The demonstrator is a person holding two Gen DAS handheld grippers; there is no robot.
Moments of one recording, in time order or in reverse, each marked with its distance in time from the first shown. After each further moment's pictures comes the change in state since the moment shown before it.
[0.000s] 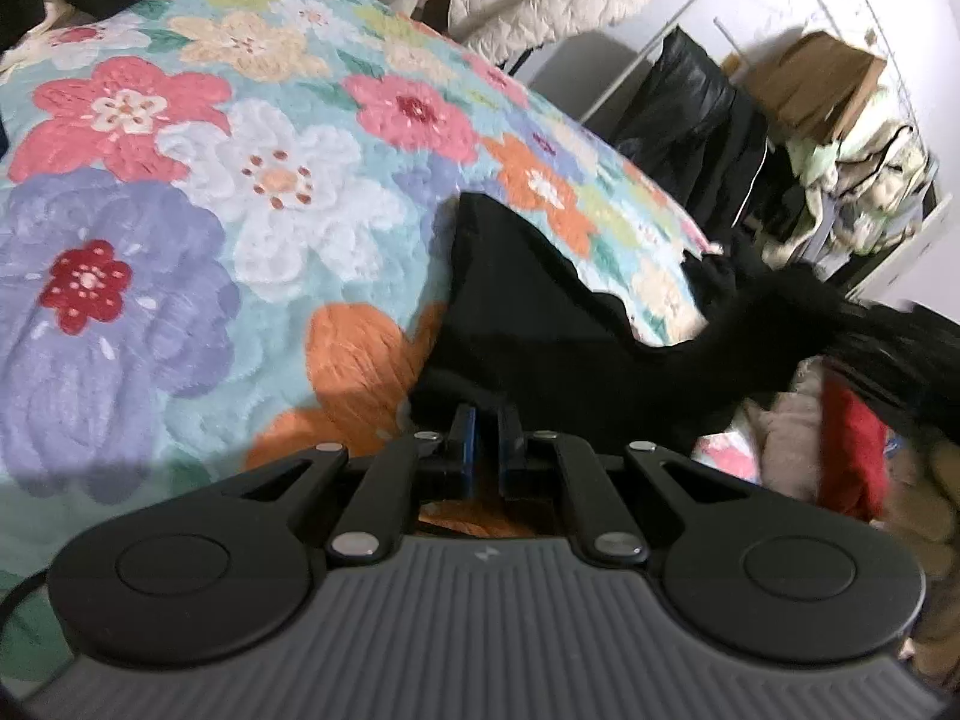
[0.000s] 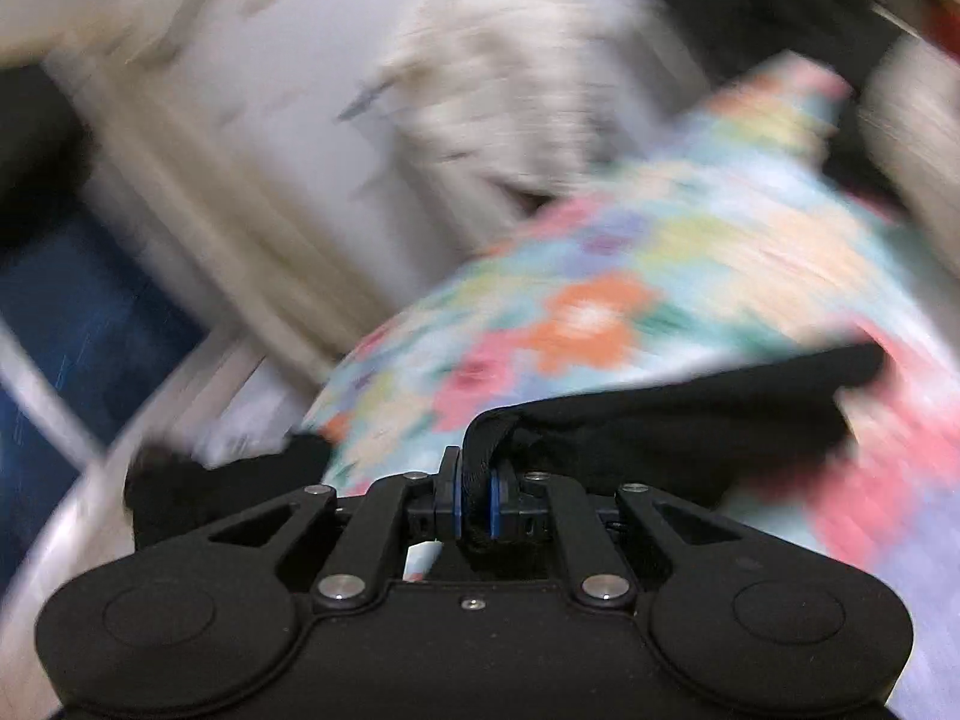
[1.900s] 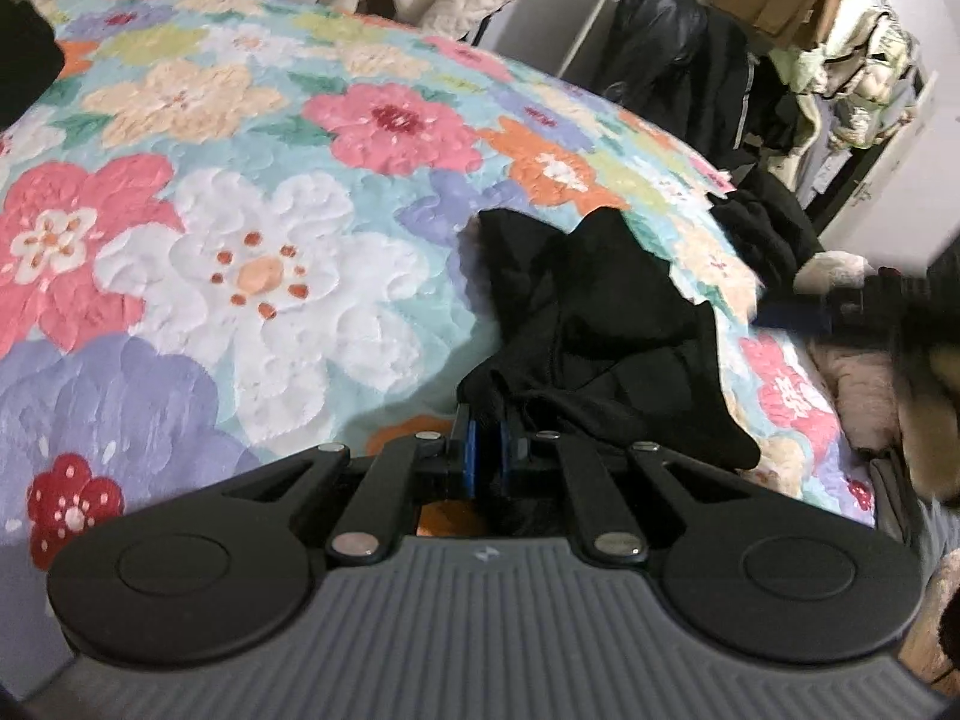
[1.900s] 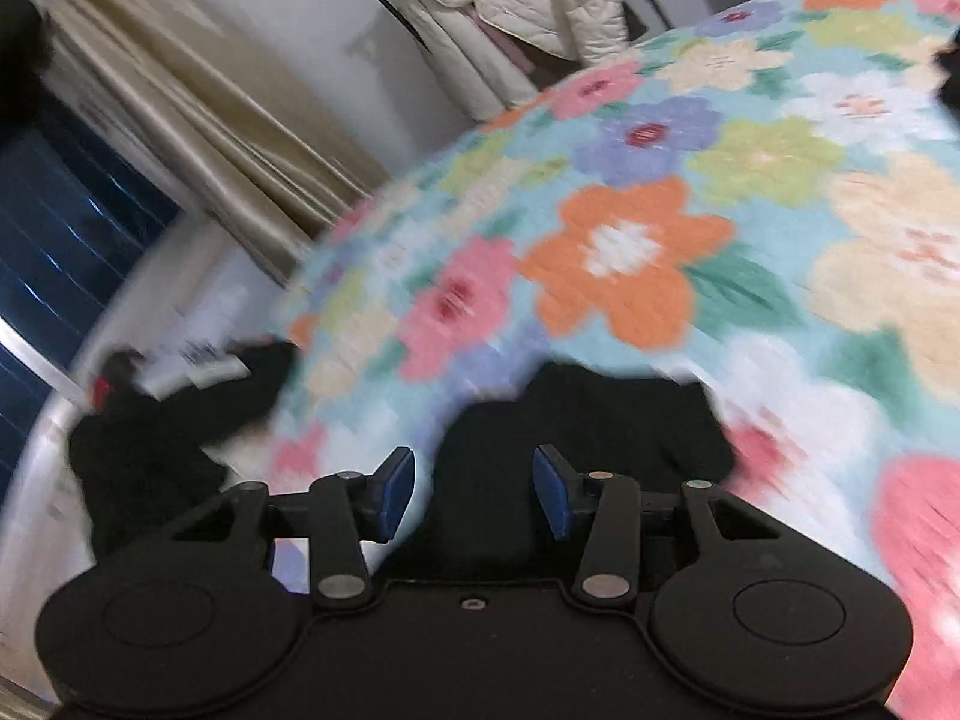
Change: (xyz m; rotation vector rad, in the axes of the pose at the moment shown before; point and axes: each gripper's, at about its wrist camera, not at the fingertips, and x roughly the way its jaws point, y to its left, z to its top) left arm 0.064 0.011 0.049 0.247 0.080 0.015; right arm 0.119 -0.047 0.046 0.030 0.301 -0.047
